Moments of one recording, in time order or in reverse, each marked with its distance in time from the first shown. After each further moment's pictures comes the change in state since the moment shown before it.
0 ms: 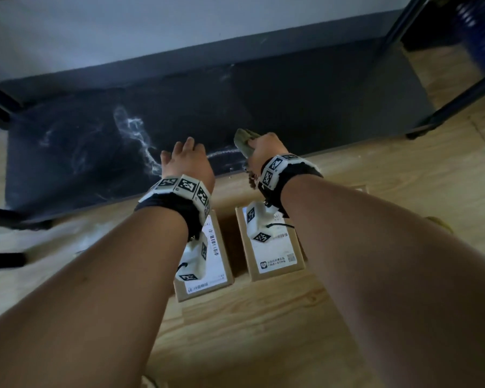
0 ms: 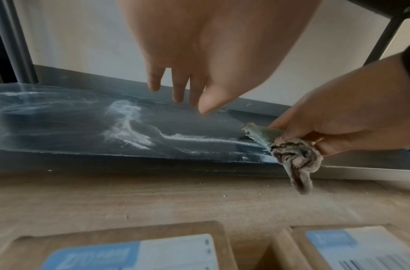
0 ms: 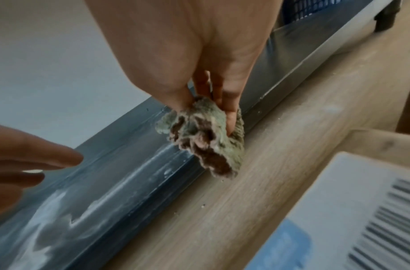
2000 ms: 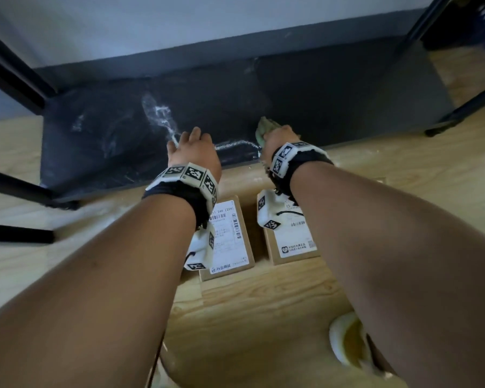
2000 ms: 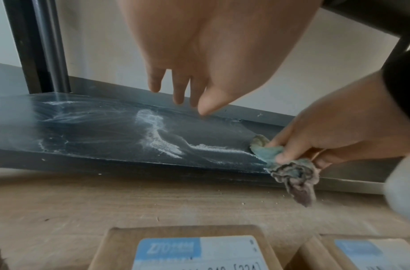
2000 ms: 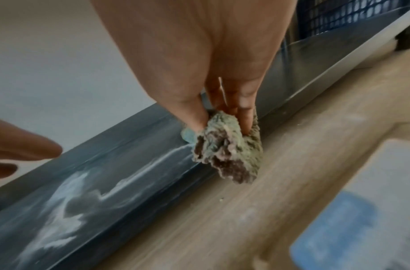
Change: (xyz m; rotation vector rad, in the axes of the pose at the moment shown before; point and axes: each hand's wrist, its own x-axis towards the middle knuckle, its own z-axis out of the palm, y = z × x) left_hand -0.021 -0.036 -0.010 0.017 0.010 -0.011; right_hand -0.023 -0.031 0.005 -0.223 -0.061 -0.002
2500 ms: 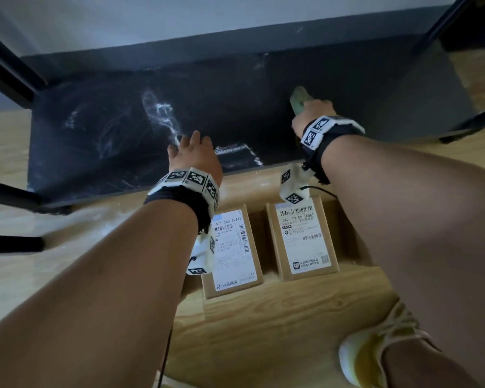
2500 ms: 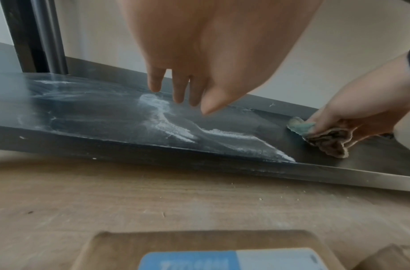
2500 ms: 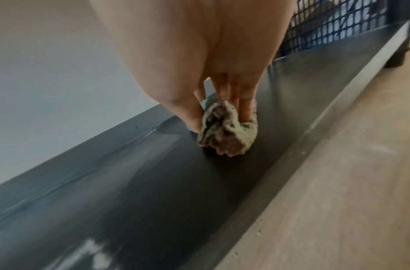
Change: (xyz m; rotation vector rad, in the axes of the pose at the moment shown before) left_hand 0.033 -0.016 0.024 -0.079 0.009 -0.033; right_hand 0.047 0.014 -0.035 0.146 0.227 0.276
